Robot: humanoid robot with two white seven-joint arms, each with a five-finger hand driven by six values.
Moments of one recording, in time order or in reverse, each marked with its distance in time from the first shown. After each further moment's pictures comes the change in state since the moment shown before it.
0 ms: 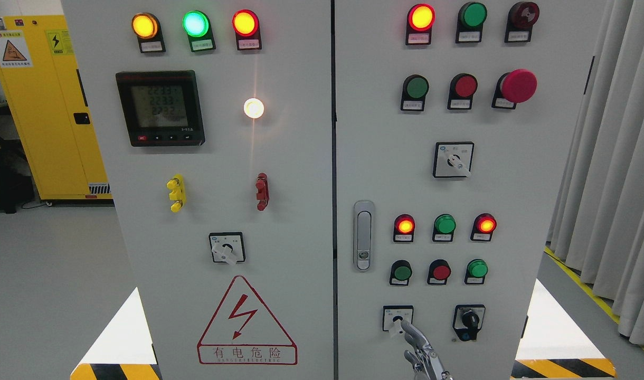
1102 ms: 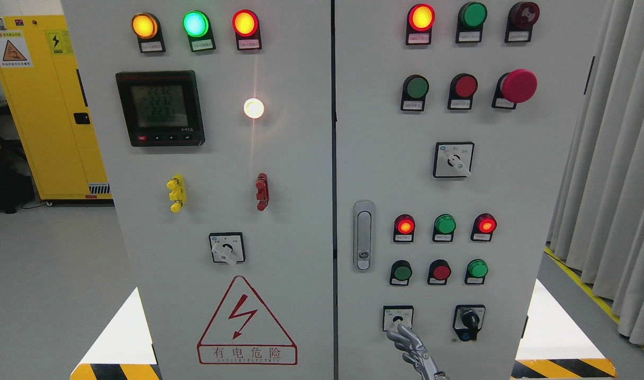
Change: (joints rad) left arm 0.000 0.000 0.000 0.000 0.000 0.000 0.000; right arm -0.012 -0.003 -0.007 0.002 0.372 0.033 -0.045
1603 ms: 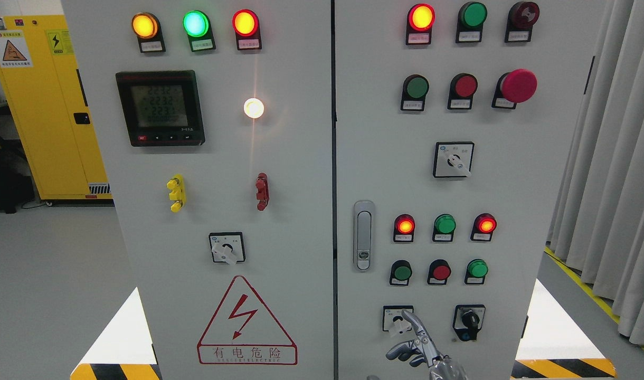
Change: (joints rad) left arm 0.000 0.000 0.000 0.000 0.000 0.000 0.000; right arm -0.052 0.023 -0.003 0.023 0.382 0.051 -0.067
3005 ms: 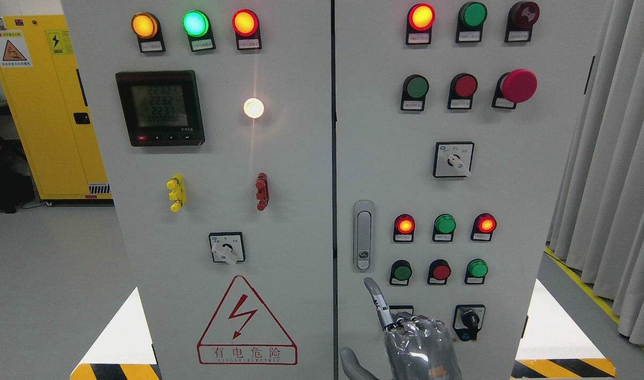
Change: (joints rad) left arm 0.000 0.000 0.000 0.000 0.000 0.000 0.000; right arm -0.180 0.055 0.002 0.124 0.656 0.021 -0.038
